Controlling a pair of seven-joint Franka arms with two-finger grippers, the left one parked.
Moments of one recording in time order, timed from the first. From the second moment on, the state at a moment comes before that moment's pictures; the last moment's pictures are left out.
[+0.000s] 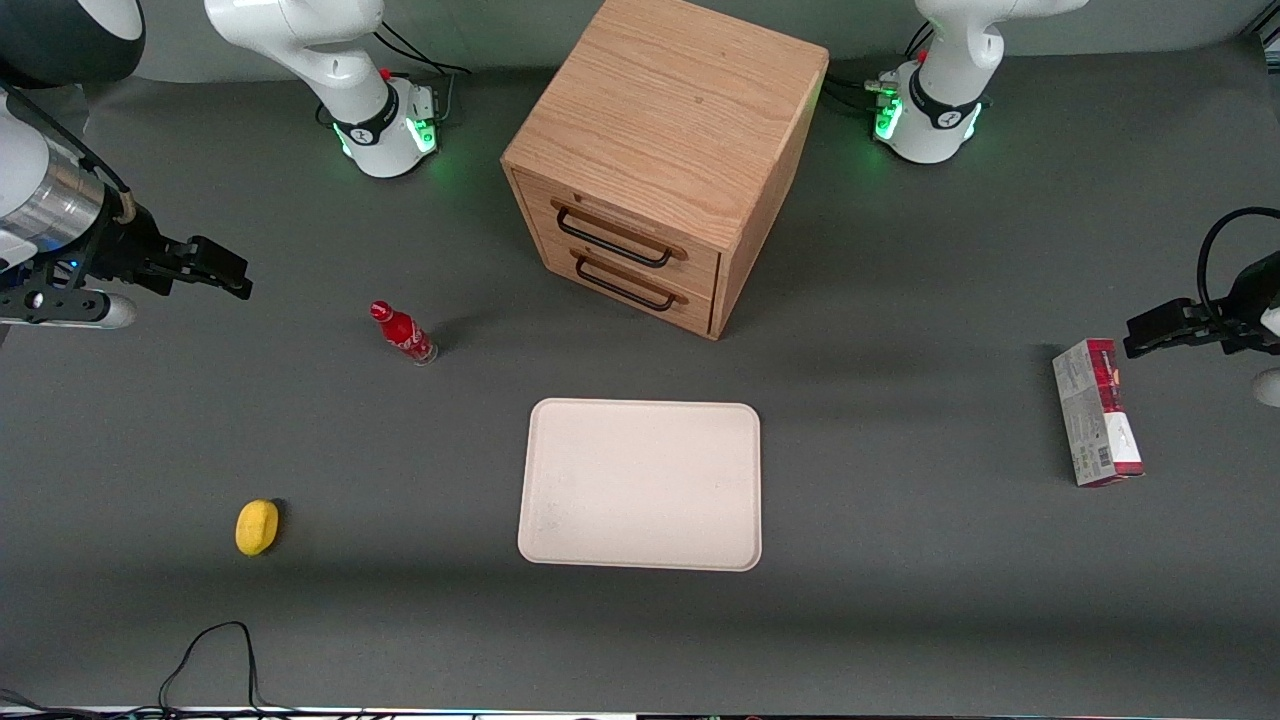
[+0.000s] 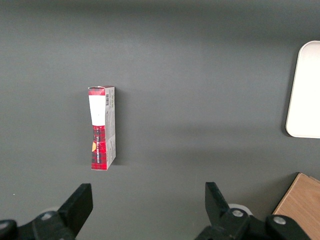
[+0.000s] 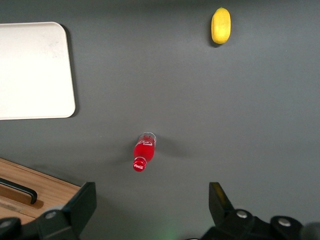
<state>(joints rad) 0.07 -0.02 0.02 -1.64 0.01 1.56 0.19</state>
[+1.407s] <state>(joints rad) 0.07 0.22 0.62 -1.47 0.03 1.59 0.00</state>
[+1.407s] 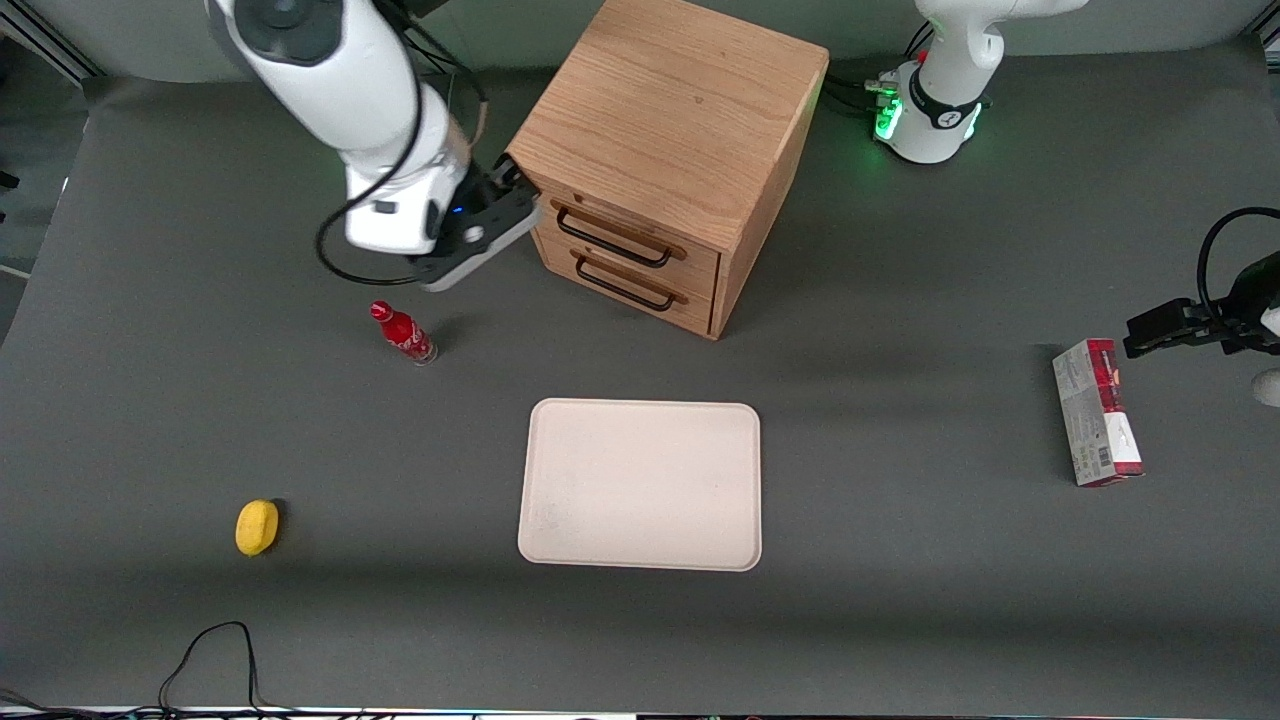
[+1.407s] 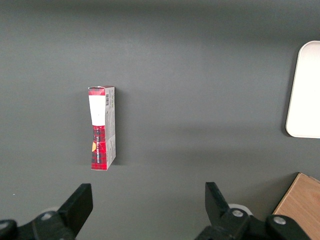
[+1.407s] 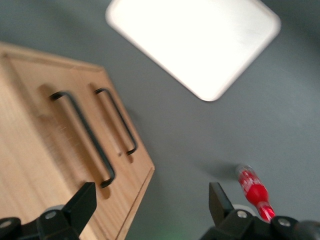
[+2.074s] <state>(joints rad) 0.07 0.37 0.73 -1.56 0.06 1.71 -0.15</state>
